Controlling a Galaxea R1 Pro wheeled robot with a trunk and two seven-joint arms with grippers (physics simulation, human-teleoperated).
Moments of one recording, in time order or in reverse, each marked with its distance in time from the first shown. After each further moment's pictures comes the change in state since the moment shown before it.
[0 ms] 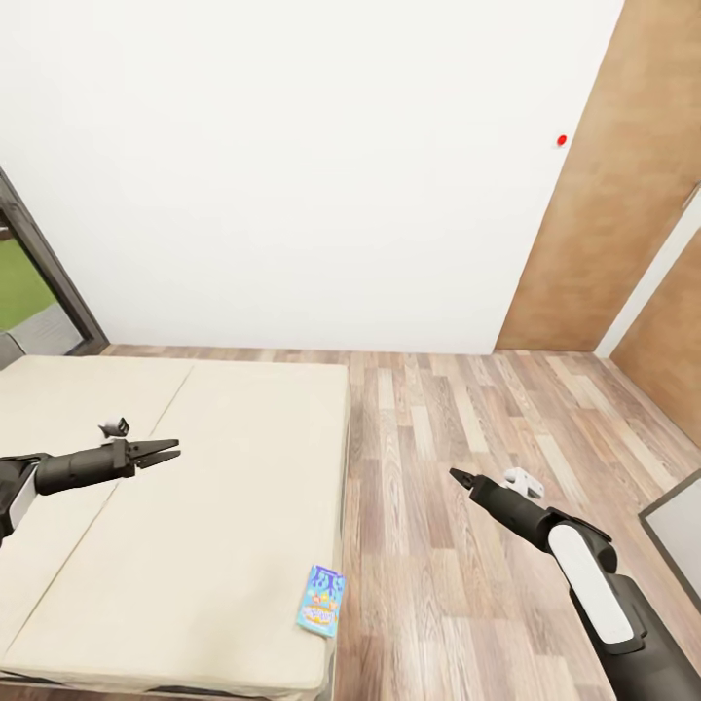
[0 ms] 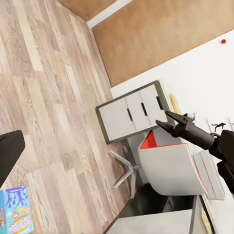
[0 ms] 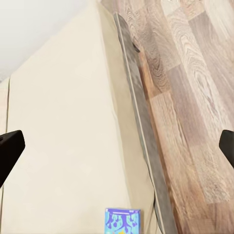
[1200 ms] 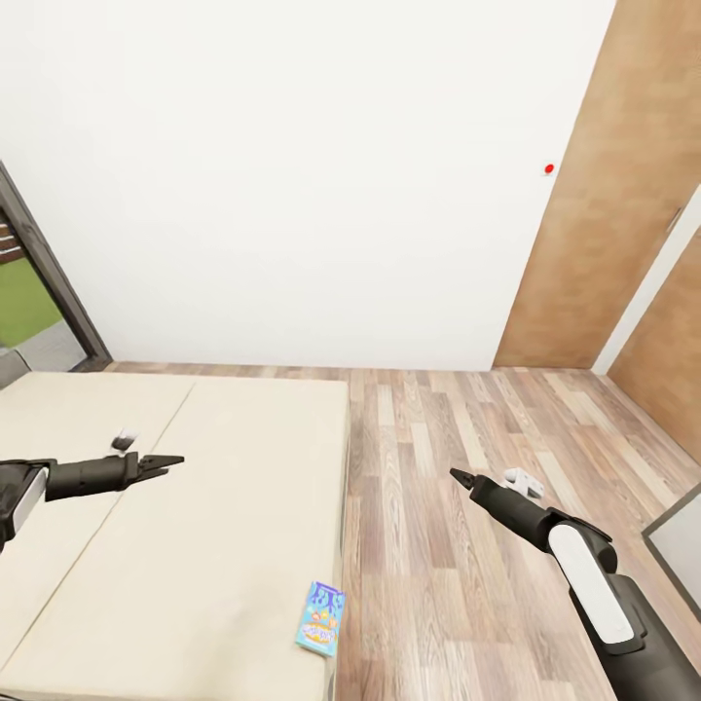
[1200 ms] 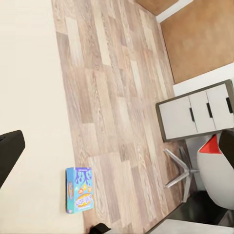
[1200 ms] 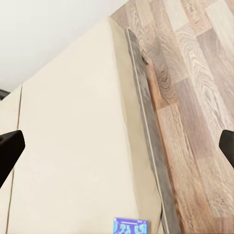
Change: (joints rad) left arm 0.005 -0.005 -0.001 0.013 -0.062 0.010 0.294; right arm 0.000 0.000 0.000 0.000 0.000 0.000 0.000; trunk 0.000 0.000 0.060
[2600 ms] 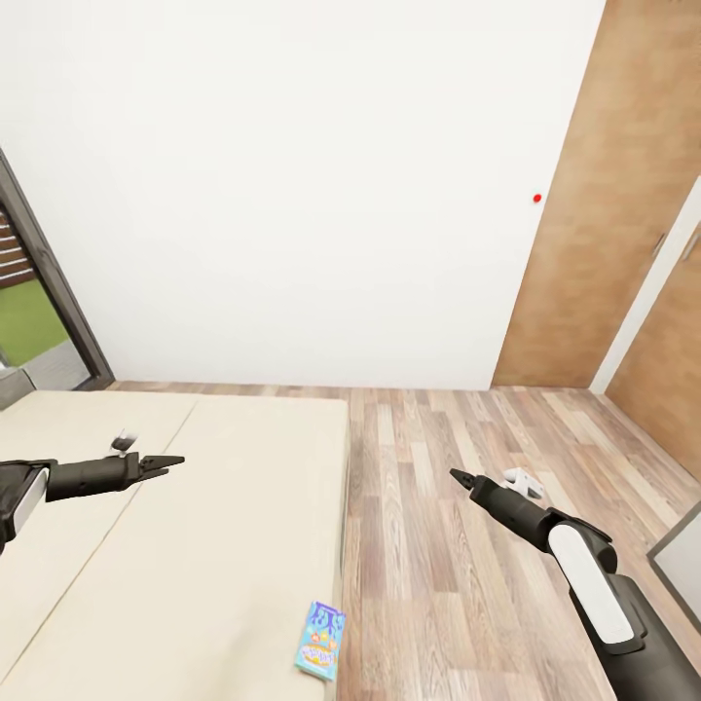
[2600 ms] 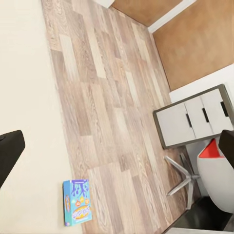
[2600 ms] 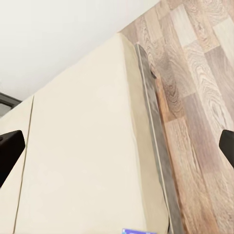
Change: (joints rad) left arm 0.001 -0.002 0.001 0.001 0.001 -0.014 -0.002; right arm 0.000 0.000 0.000 0.001 0.000 0.000 -0.001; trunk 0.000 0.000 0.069
